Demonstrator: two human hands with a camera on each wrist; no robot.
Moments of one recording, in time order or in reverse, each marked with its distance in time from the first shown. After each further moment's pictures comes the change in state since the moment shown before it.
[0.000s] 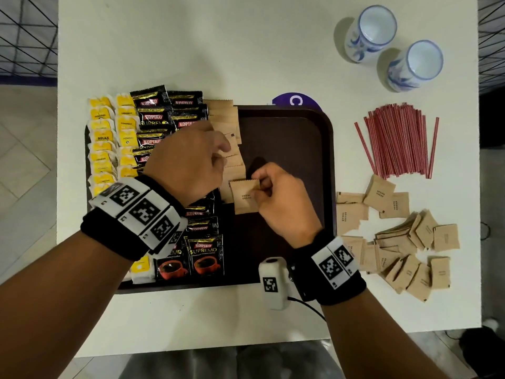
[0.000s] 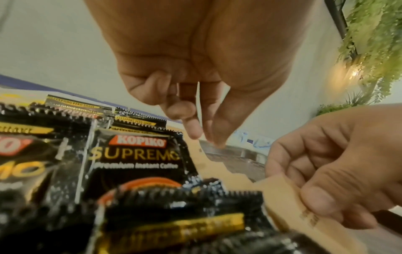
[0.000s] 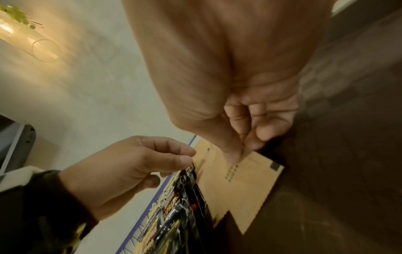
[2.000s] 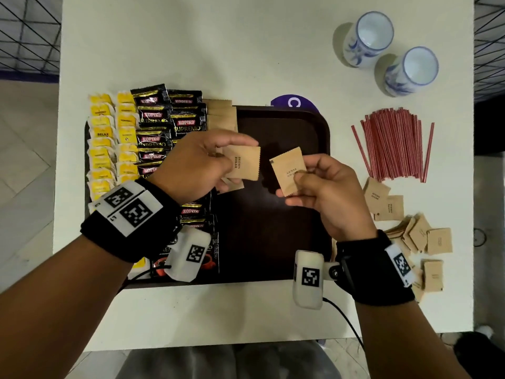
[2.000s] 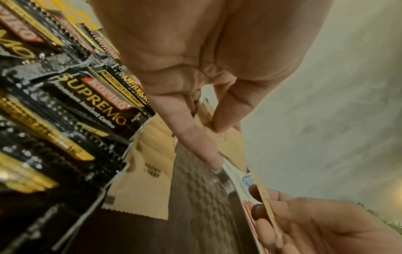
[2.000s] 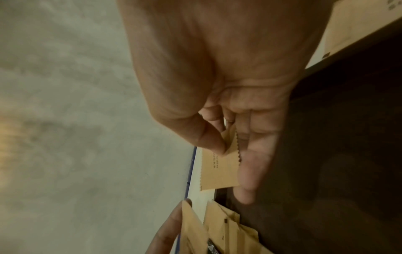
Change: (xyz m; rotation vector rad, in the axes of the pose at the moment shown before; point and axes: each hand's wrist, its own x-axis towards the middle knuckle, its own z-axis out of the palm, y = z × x) left_hand -0.009 0.029 -0.006 -0.857 -0.175 -0.210; right_hand -0.013 0.011 -0.066 0.751 0.052 0.271
